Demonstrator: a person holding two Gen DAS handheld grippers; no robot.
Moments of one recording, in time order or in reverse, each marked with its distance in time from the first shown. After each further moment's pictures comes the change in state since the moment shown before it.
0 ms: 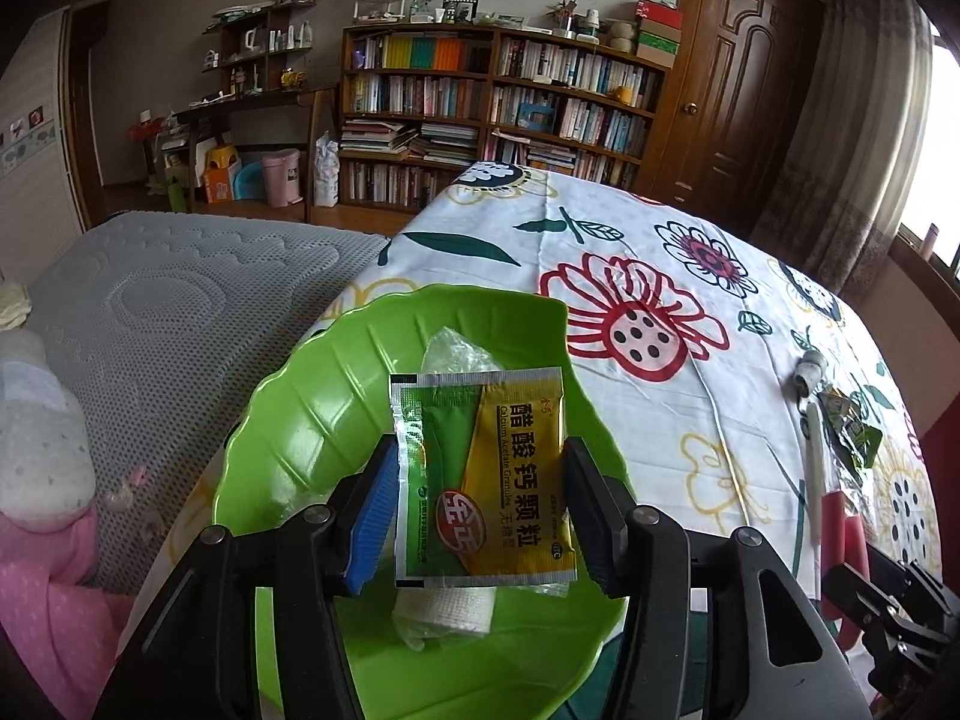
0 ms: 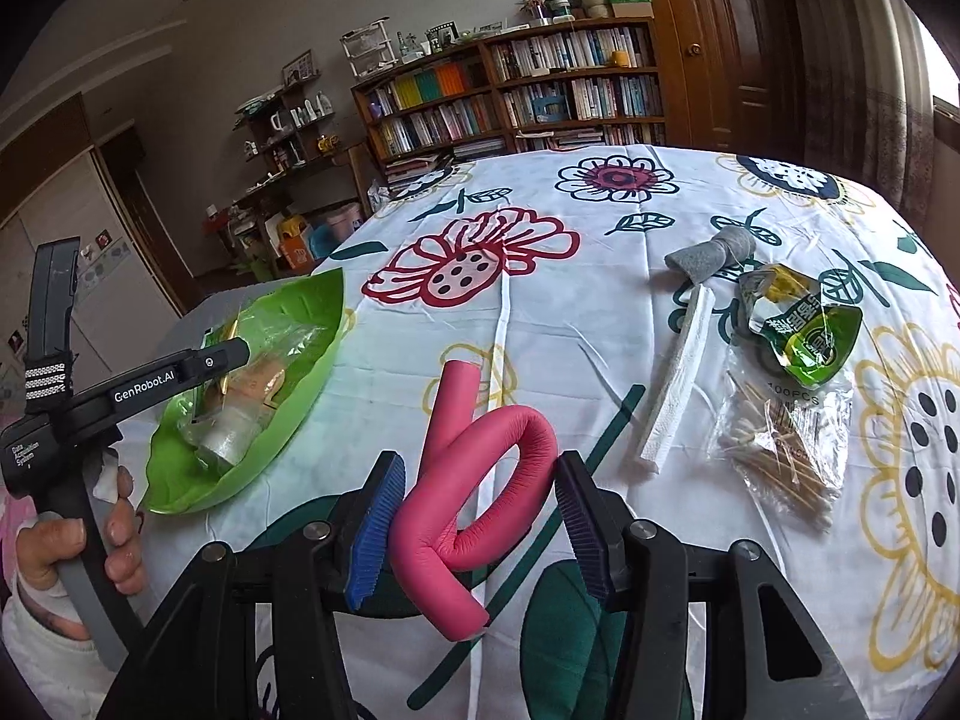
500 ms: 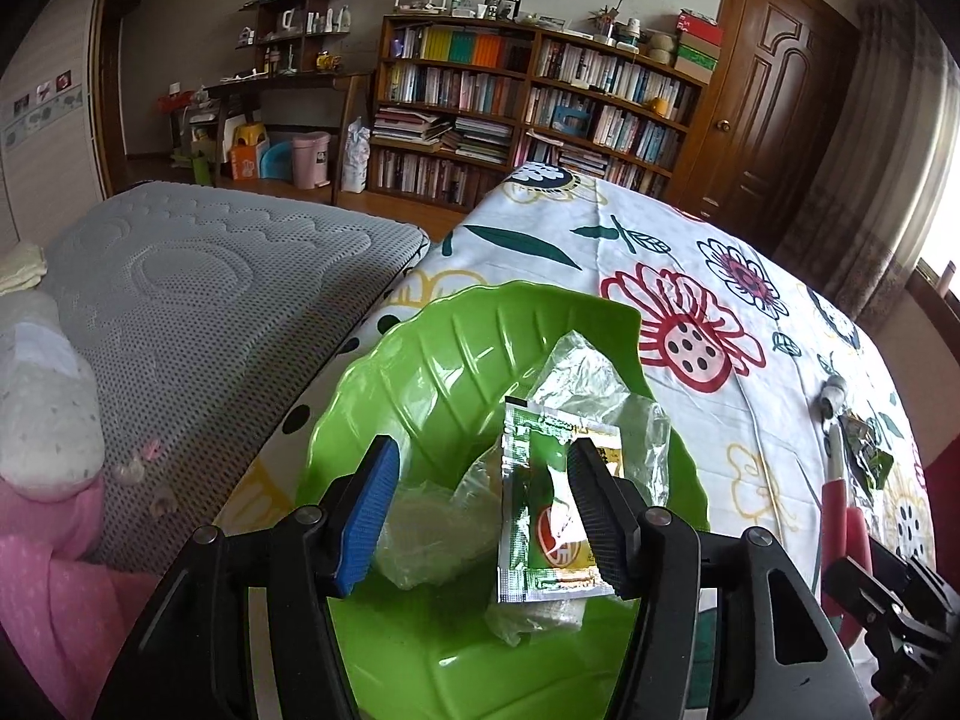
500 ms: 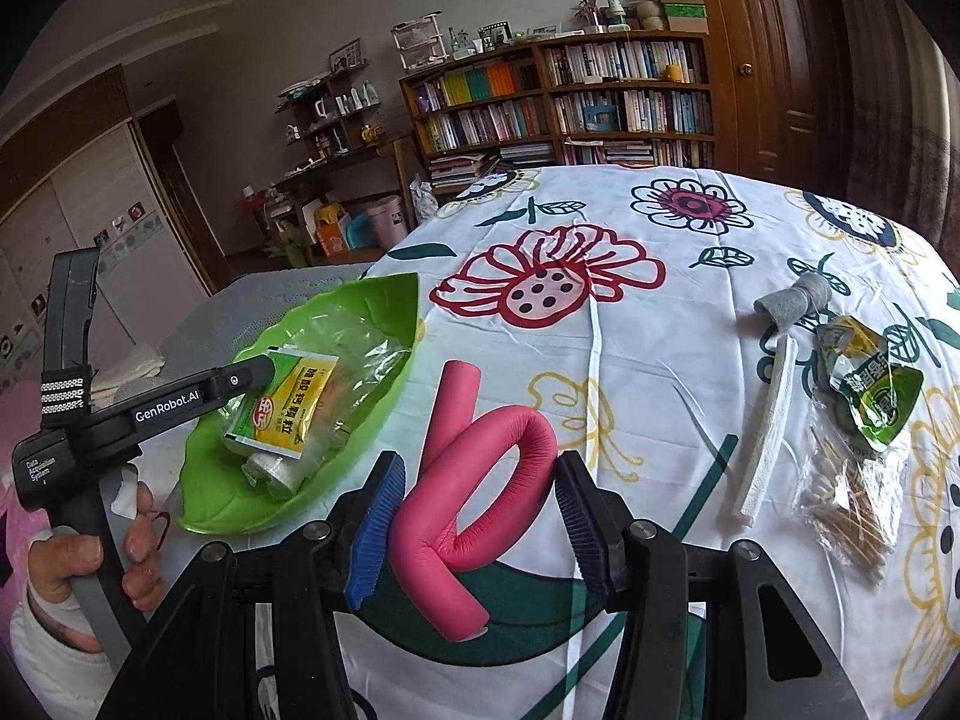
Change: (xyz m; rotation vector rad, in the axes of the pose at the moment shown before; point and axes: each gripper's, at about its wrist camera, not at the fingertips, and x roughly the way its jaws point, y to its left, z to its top) left arm -0.004 0.040 -0.003 -0.079 0.004 0.025; right arm 0.014 0.043 0.016 -0.086 -0.001 0.061
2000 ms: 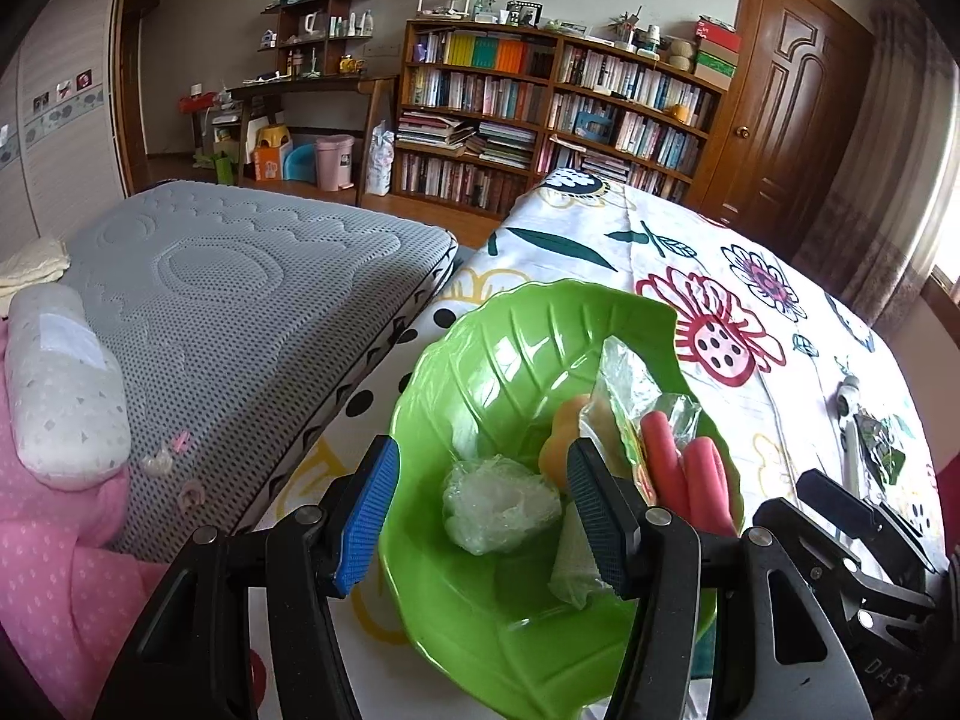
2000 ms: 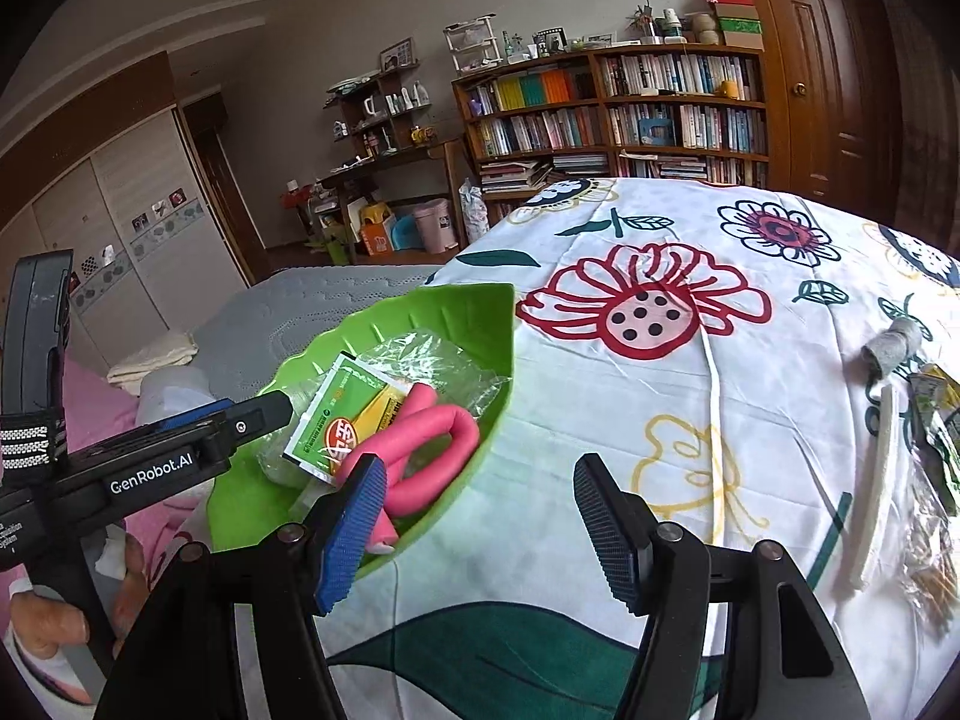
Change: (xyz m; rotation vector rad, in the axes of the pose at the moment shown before) left arm -0.016 0.016 -0.010 -0.006 -0.010 0.044; right arm 0.037 0.042 0.007 -0.067 -0.022 0.091
